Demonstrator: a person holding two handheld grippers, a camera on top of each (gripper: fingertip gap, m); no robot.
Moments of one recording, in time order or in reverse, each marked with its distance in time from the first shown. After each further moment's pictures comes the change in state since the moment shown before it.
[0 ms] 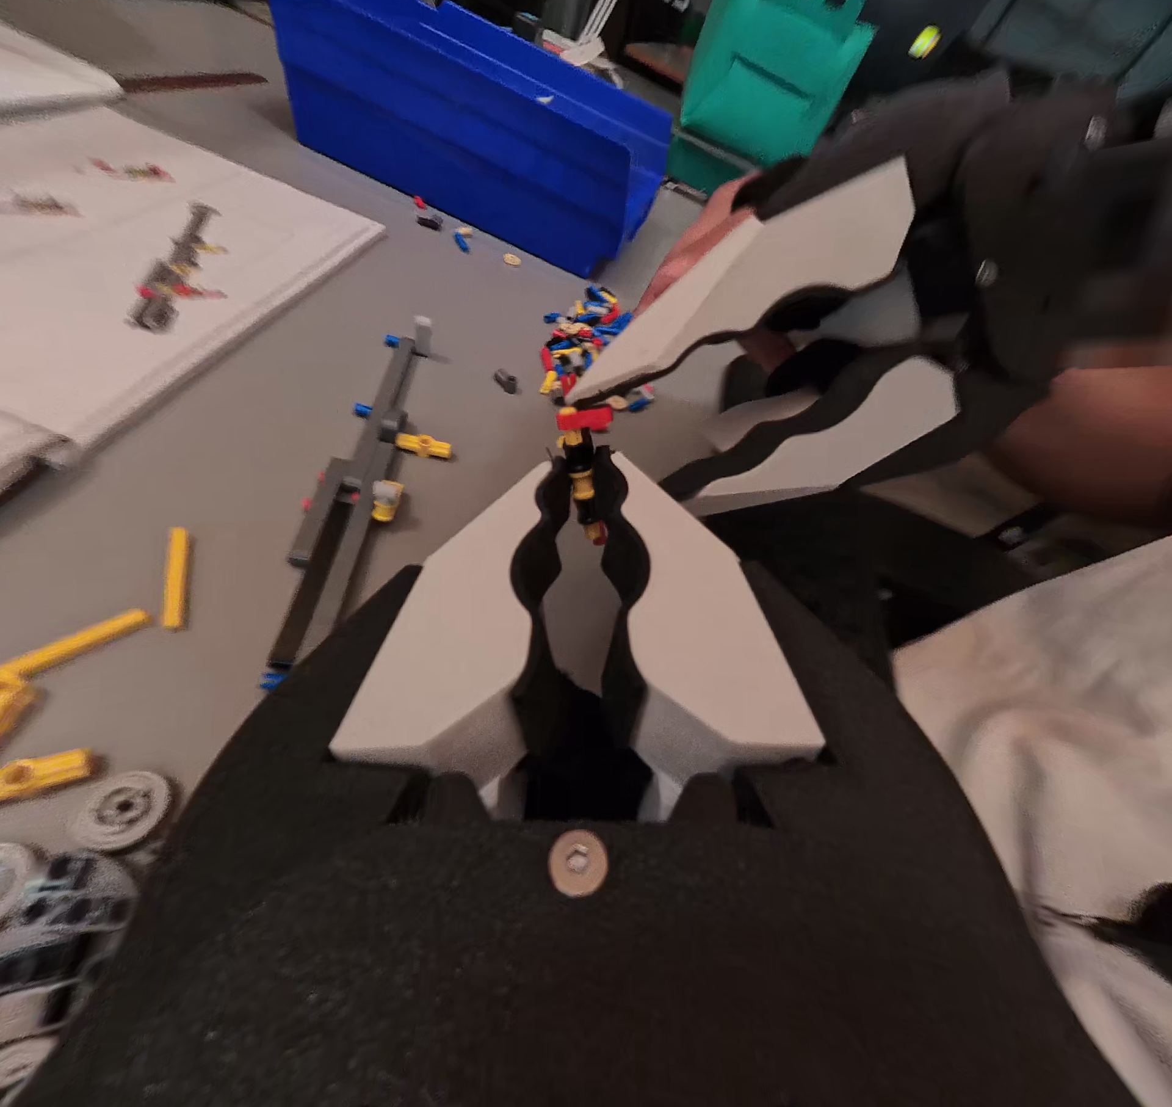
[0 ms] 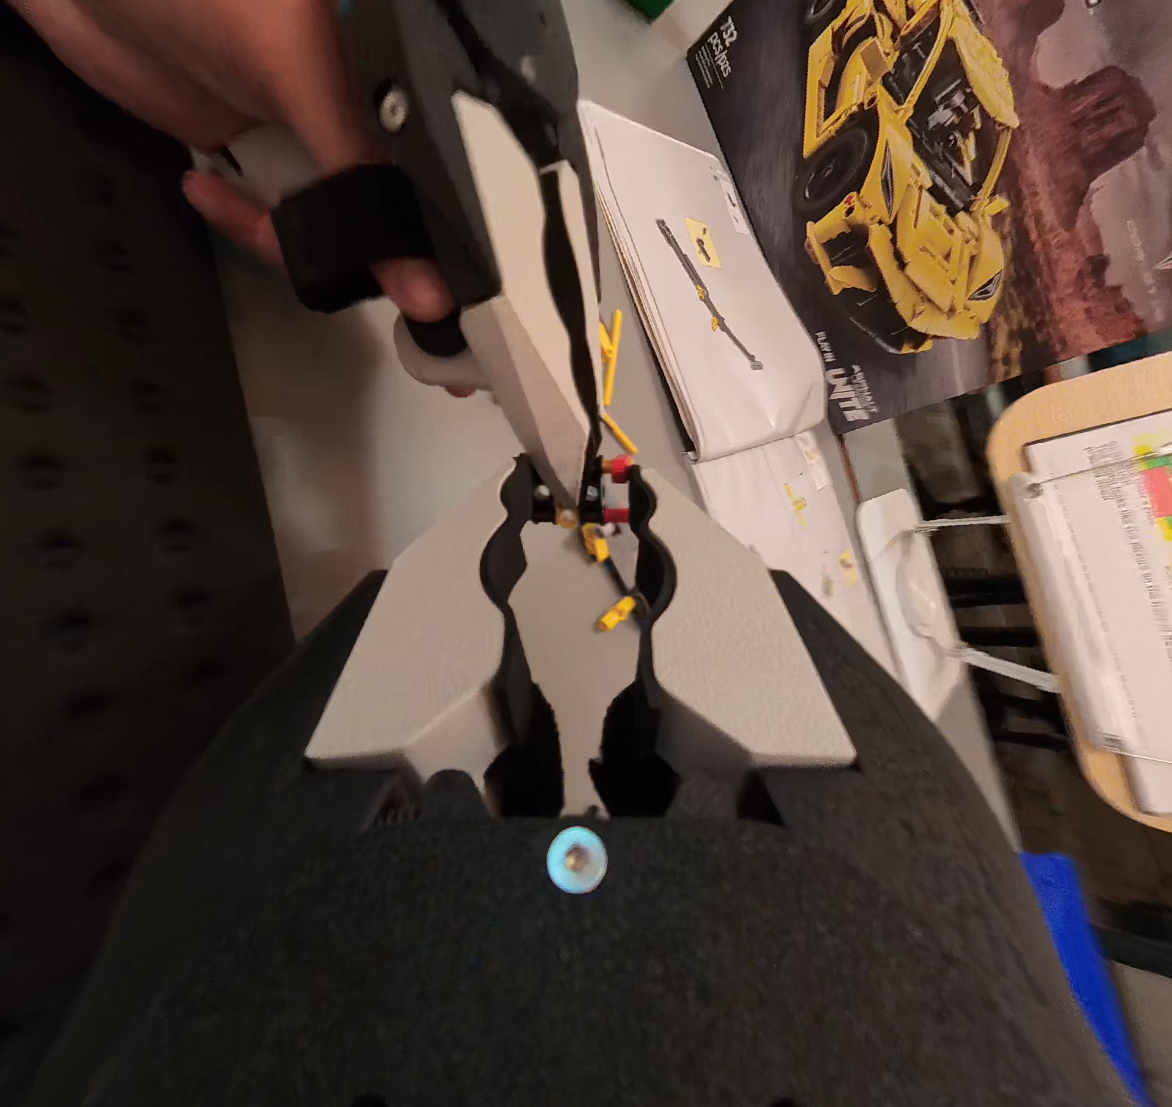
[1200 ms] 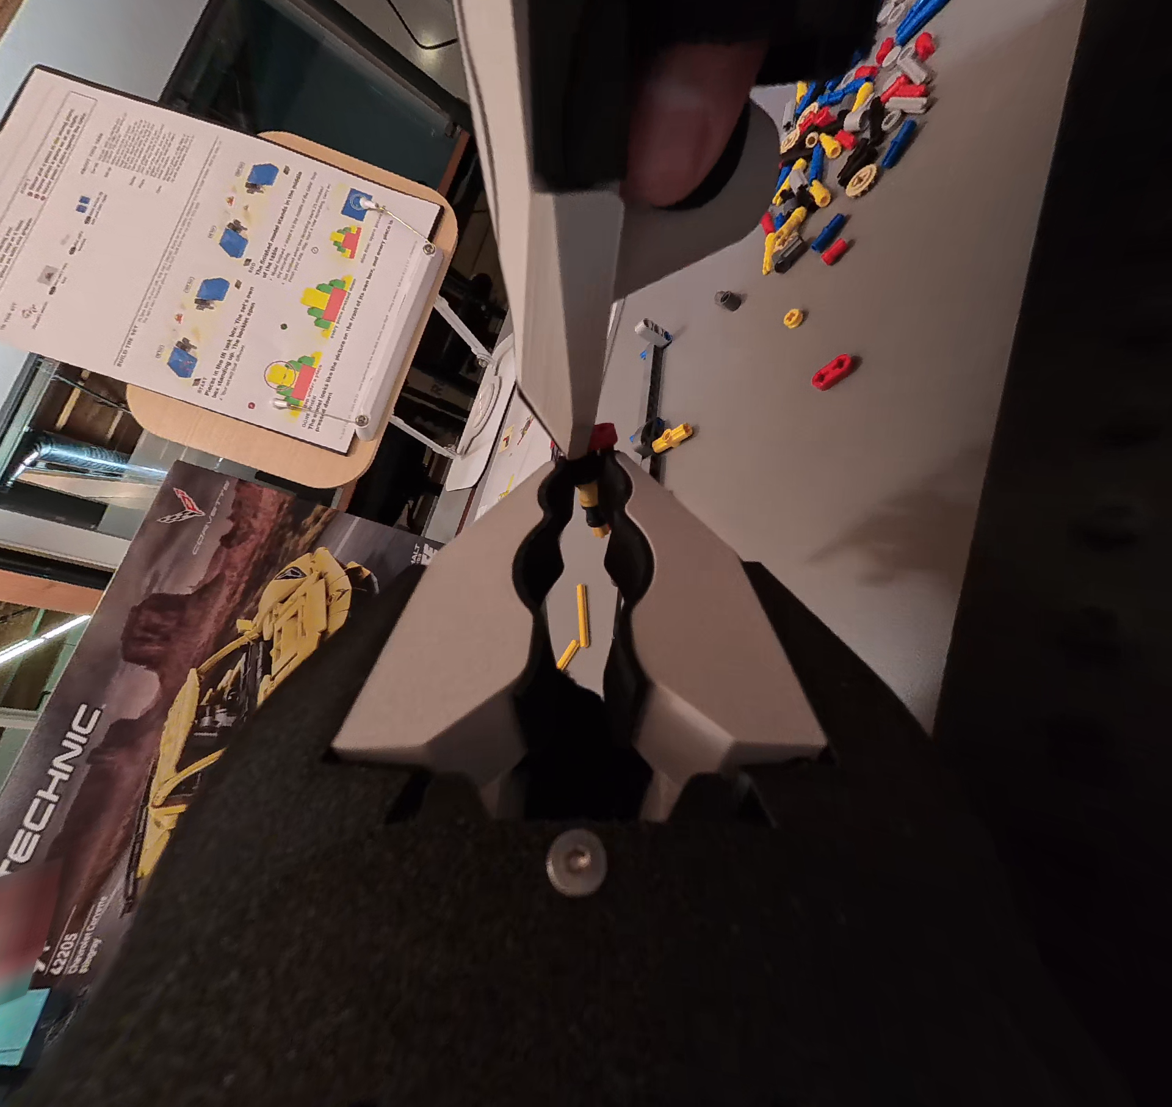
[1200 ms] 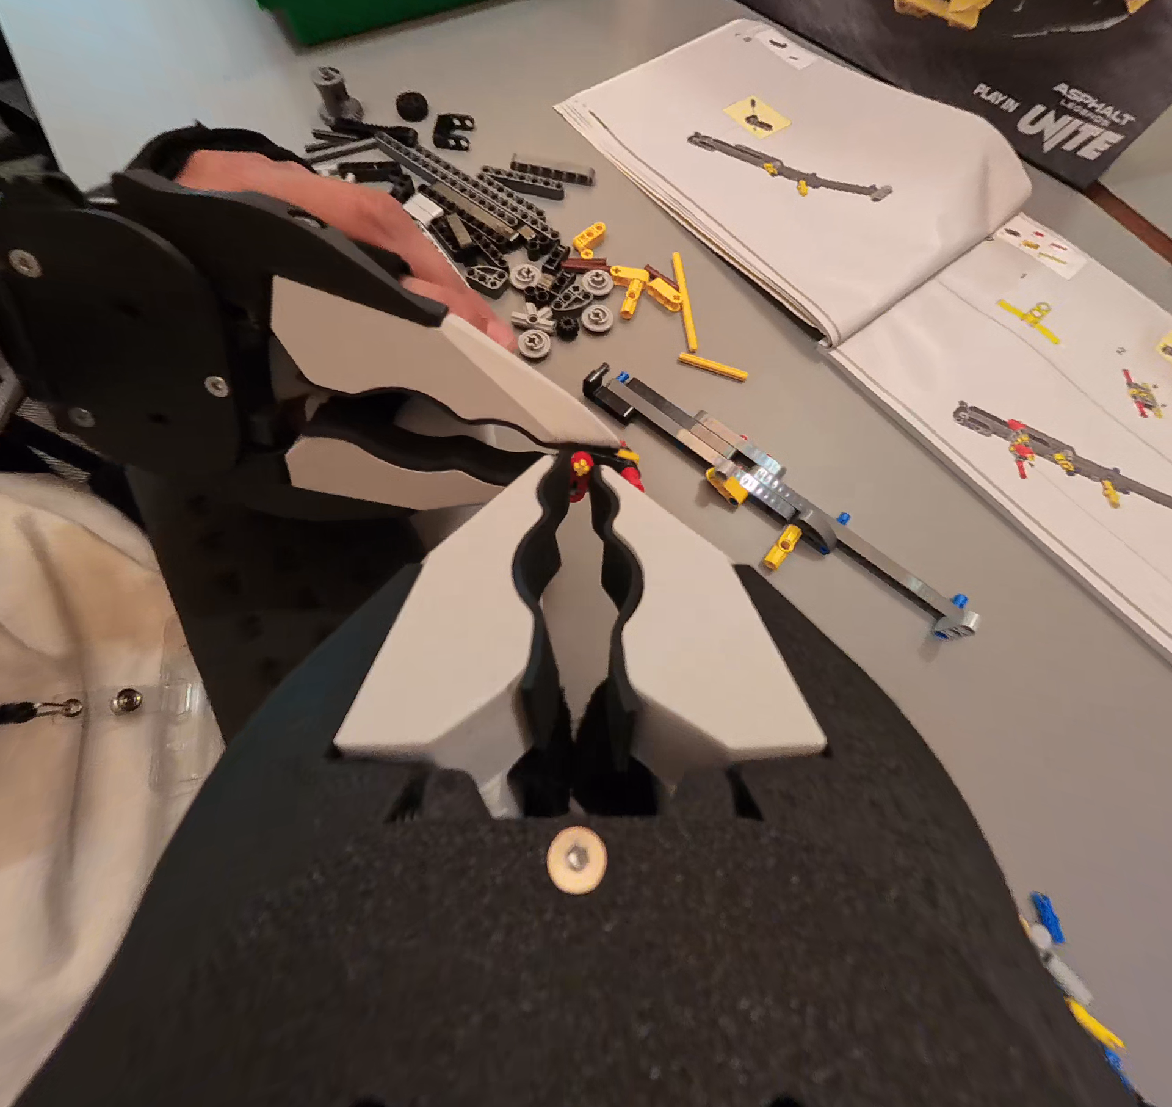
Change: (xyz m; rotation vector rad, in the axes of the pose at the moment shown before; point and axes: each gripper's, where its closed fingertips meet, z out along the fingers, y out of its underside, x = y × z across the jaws) left arm -0.007 -0.005 -0.002 -0.173 -0.684 1.147; right arm -0.007 0.004 -0.013 -0.007 -0.203 0.629
